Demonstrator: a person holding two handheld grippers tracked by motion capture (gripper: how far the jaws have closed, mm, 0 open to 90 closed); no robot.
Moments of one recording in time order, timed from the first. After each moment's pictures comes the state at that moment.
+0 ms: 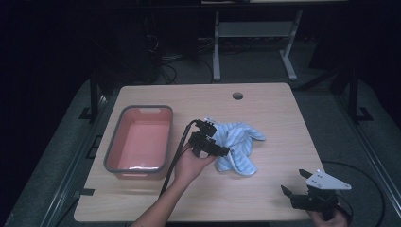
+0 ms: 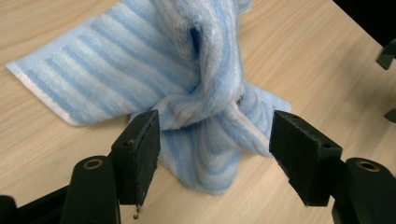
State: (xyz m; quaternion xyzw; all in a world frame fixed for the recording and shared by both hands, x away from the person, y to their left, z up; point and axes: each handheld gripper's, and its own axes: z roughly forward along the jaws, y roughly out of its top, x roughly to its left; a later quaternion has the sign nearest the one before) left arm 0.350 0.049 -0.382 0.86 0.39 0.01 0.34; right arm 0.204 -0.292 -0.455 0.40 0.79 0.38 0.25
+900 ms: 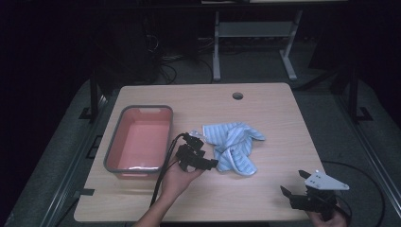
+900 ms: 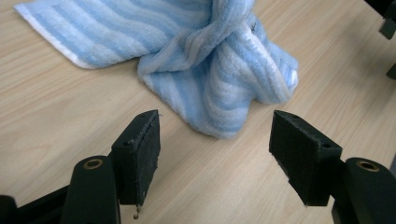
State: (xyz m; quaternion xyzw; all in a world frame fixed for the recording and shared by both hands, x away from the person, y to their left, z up) left arm 0.319 0.085 -0.405 0.86 0.39 0.01 0.34; right arm 0.204 -0.290 -0.458 0.41 0.79 0.37 0.25
